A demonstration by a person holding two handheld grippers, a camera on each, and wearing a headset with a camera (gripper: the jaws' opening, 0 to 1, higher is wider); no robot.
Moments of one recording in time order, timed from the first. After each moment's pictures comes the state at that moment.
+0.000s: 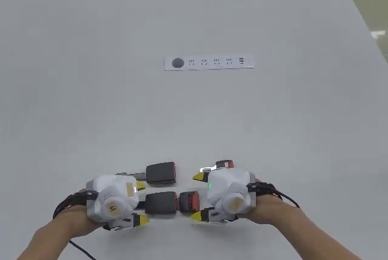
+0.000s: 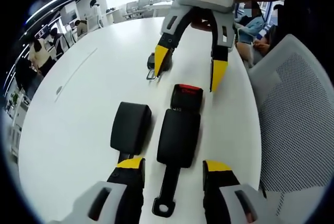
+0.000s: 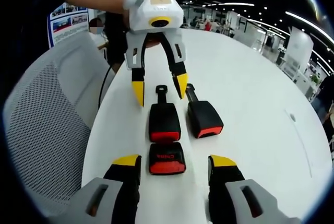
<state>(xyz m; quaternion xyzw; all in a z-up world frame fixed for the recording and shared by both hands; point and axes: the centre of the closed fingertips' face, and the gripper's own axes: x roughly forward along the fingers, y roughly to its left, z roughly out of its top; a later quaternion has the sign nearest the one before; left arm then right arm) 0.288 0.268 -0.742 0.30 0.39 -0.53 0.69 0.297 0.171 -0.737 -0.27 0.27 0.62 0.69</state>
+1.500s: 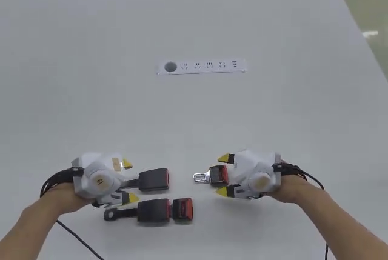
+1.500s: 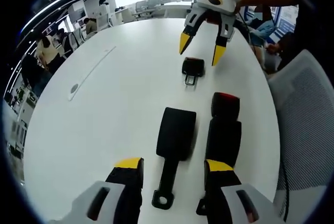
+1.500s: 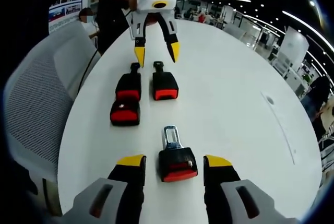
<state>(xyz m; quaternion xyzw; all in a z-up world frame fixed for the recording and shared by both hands) 0.354 0.276 -0.741 0.31 0.40 -0.50 0.71 0.355 0.092 -0.733 -0.32 0.28 0.57 0.70</state>
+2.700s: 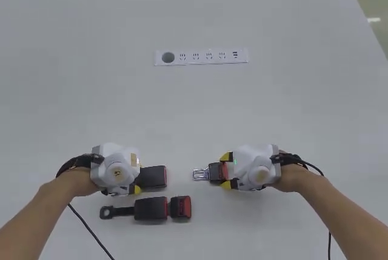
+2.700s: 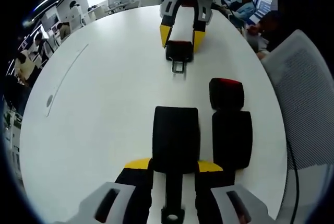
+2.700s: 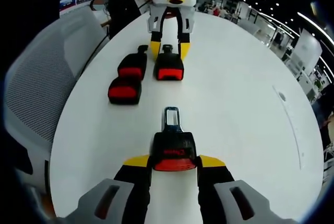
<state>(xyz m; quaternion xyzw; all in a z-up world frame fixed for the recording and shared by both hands) 0.359 0.258 -0.769 0.35 0.41 -0.56 0.63 0.361 0.081 -0.759 -0.35 0.30 0.60 0.65</state>
